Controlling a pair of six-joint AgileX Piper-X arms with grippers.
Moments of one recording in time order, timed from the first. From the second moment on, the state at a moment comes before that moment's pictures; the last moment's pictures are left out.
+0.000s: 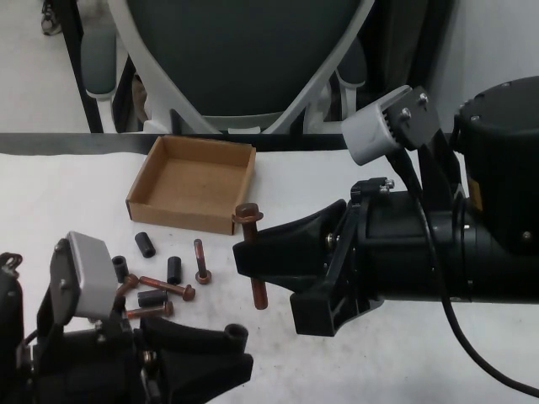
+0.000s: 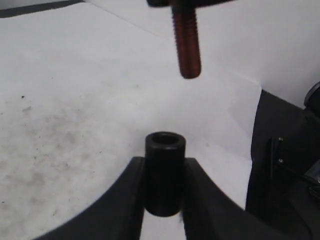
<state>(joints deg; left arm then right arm) -31.8 49.3 -12.1 -14.9 38.3 -5.5 48.6 64.9 -45.3 8.9 -17.9 14.1</state>
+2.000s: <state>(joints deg) -31.8 51.8 -12.1 -22.3 43.4 -16.3 48.6 64.9 -45.3 8.6 -17.9 14.3</state>
